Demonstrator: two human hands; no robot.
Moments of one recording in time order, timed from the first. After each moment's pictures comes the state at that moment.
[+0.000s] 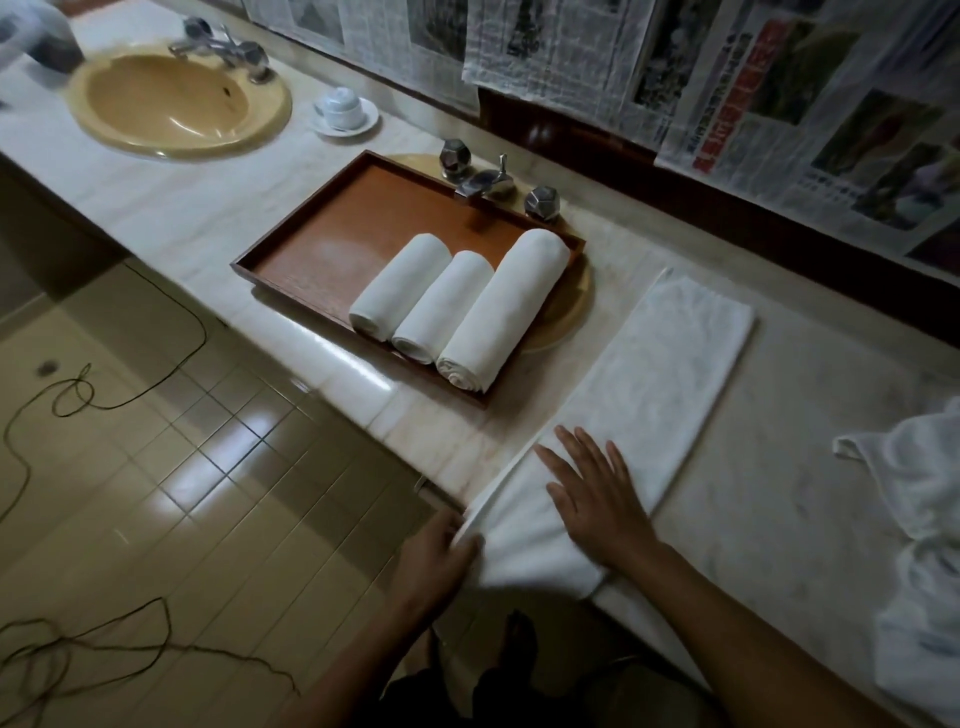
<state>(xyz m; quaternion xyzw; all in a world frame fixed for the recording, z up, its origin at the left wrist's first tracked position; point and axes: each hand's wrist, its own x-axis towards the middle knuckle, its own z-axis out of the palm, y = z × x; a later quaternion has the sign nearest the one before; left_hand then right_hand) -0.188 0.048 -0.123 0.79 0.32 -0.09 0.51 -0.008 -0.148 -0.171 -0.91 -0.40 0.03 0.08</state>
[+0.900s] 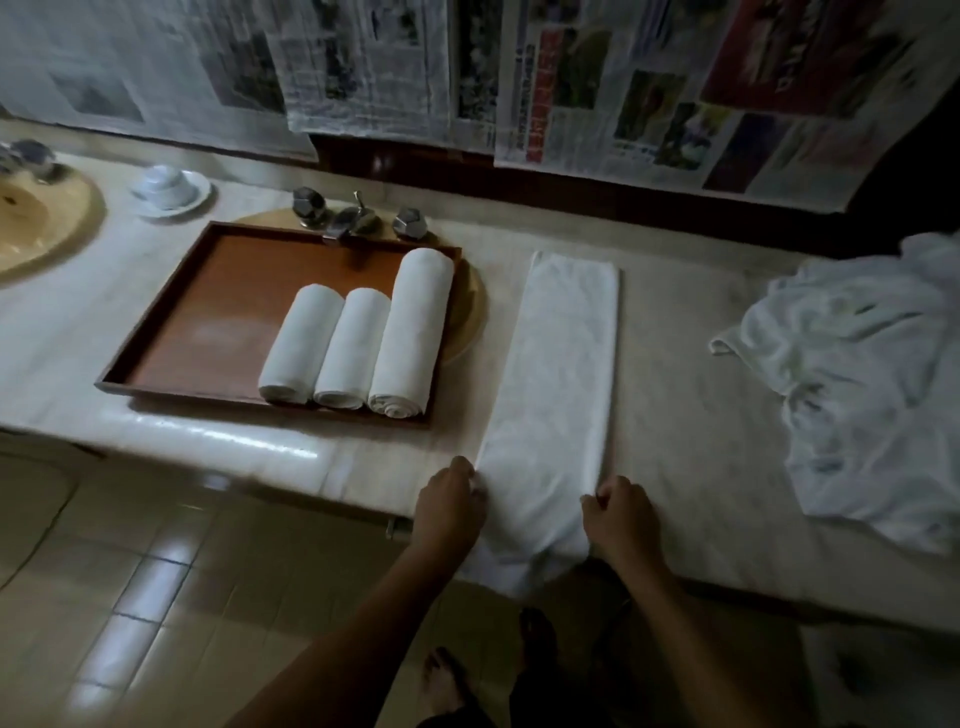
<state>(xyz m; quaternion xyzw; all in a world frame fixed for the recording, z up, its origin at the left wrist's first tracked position) -0.100 0.061 -0.108 0.93 0.13 -0.12 0.32 -0.088 -0.161 -0.134 -0.94 0.19 0.12 0.25</state>
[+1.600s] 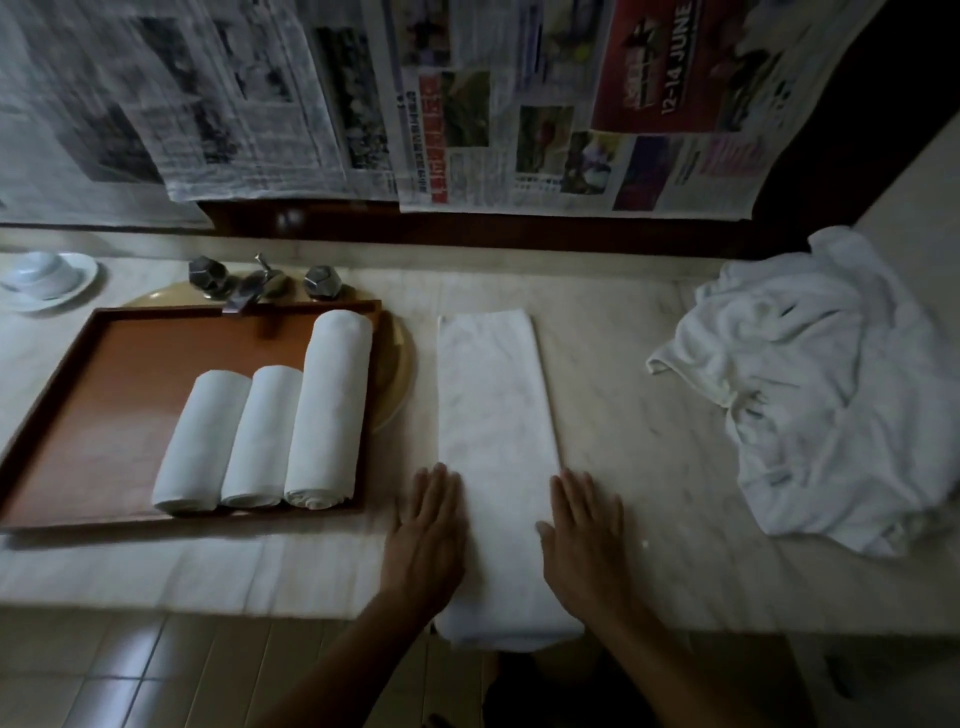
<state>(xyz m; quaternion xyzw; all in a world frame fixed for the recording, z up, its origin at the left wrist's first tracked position) -0.046 0.041 -0.153 0.98 -0.12 -0.11 0.12 -0.068 -0.184 -0.156 -1.00 0.02 0.07 0.06</state>
